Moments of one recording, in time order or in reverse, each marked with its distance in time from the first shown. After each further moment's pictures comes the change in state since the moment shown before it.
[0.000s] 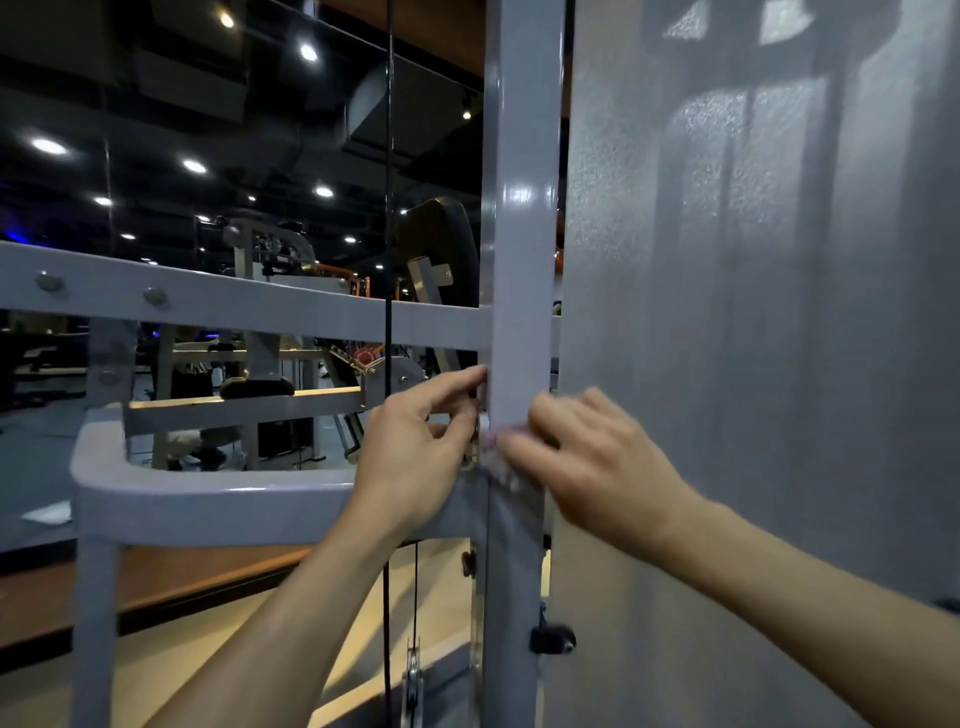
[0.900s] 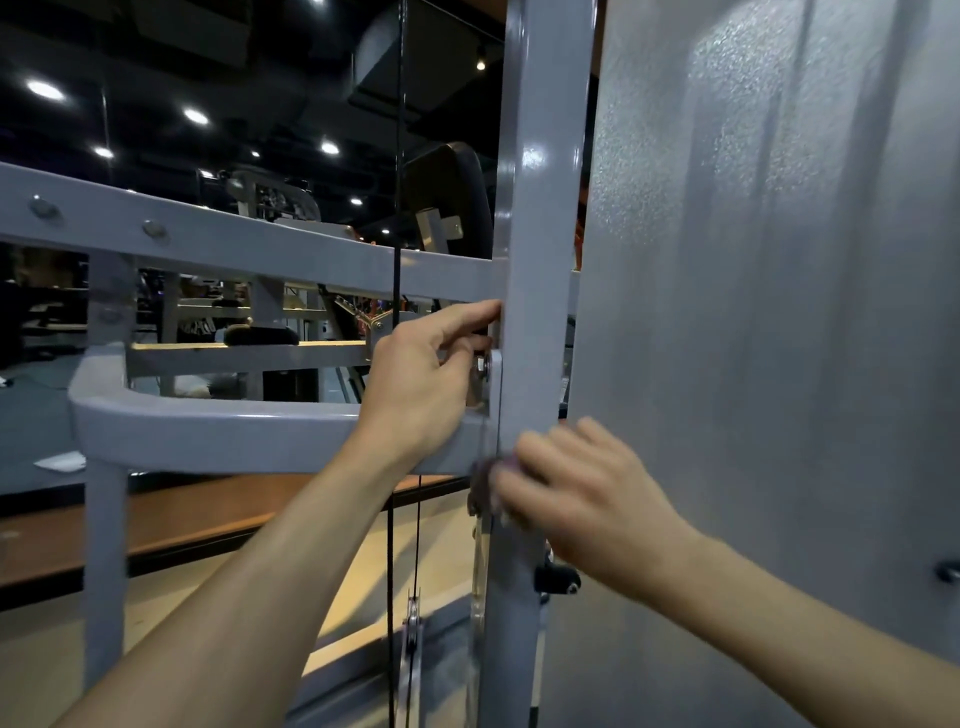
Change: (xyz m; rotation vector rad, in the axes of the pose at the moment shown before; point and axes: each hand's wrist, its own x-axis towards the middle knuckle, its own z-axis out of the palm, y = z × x) left_hand 0.004 -0.012 0.003 -0.010 -0.013 0.001; right_hand -0.039 -0.053 0.014 0.063 -0.074 0.006
